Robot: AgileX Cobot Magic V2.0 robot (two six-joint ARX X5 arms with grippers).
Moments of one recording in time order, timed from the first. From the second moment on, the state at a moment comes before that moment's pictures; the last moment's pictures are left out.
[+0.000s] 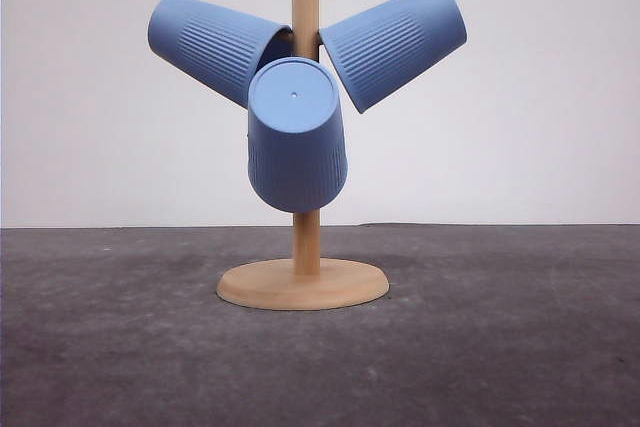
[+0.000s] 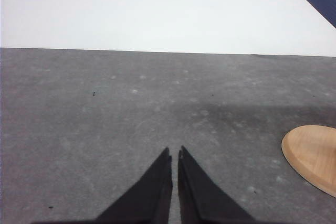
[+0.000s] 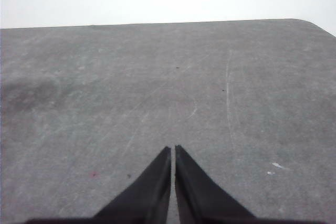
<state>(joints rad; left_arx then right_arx) -0.02 0.00 0.03 -0.08 0.10 -0.04 0.00 0.00 0.02 -0.17 -0.01 0.09</state>
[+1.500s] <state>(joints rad) -0.02 0.00 0.03 -0.08 0.10 -0.04 0.00 0.00 0.02 -0.17 -0.01 0.09</state>
